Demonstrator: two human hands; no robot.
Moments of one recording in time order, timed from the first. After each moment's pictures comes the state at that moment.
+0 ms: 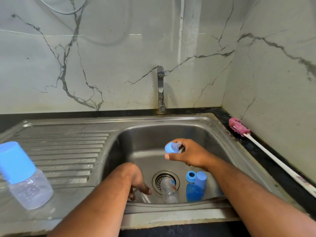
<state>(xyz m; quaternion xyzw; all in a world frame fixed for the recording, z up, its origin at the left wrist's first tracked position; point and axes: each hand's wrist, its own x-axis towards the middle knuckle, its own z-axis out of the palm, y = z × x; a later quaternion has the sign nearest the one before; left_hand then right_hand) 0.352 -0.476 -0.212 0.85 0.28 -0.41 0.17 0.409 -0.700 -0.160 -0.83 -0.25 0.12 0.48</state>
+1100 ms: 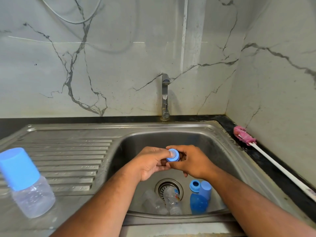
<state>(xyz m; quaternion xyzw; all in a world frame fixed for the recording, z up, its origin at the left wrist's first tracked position) 0.352 -0.517 -0.148 0.64 0.10 -0.07 0.76 0.408 -0.689 -0.163 -0.84 -0.32 0.06 0.44</state>
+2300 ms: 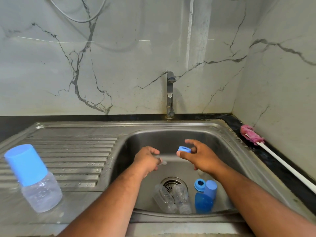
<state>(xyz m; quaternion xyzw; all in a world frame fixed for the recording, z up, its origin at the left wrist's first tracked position) 0.362 -0.496 -0.174 0.81 0.25 0.03 0.54 0.420 -0.692 -0.164 -0.86 -0.15 0.09 0.48</state>
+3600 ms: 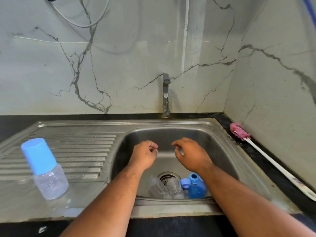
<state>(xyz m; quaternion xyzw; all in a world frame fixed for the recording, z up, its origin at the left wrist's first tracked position) 0.349 -0.496 -0.176 0.89 0.13 0.17 0.40 0.403 -0.685 -0.164 -0.93 -0.29 -0.11 0.21</state>
